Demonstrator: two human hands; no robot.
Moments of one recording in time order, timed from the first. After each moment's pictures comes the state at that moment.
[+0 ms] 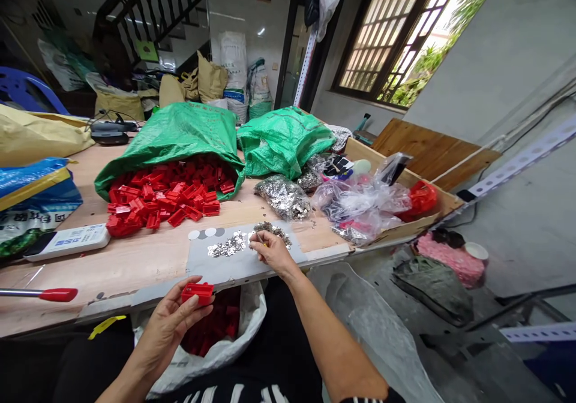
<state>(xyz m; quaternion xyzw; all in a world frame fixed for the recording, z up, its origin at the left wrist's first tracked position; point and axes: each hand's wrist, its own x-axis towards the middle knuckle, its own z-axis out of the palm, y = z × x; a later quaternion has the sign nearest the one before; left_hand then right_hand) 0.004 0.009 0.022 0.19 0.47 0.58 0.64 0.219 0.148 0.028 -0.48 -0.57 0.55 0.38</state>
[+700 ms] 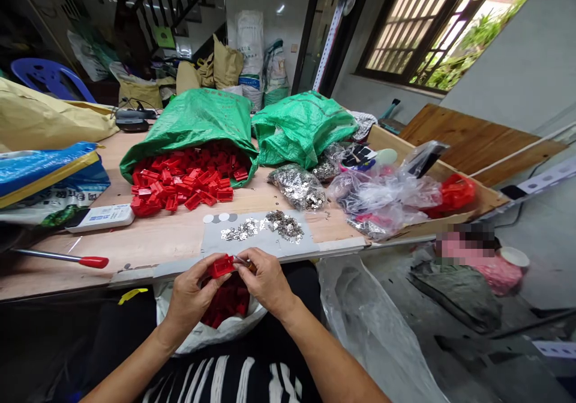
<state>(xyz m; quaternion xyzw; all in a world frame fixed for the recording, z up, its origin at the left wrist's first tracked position) 0.011 0.019 0.030 0.49 0.55 0.56 0.38 0.180 0.065 0.046 -0.42 -0.78 0.30 0.35</state>
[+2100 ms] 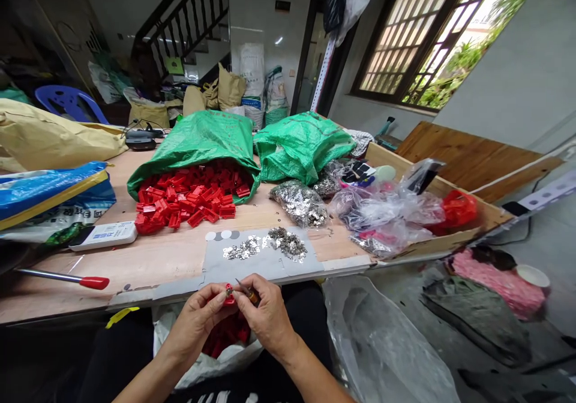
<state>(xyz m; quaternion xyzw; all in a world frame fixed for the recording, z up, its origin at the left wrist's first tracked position) 0.027 0.016 0.028 0.22 0.38 0.56 0.70 0.176 0.050 0.035 -0.44 -0.71 0.39 0.39</state>
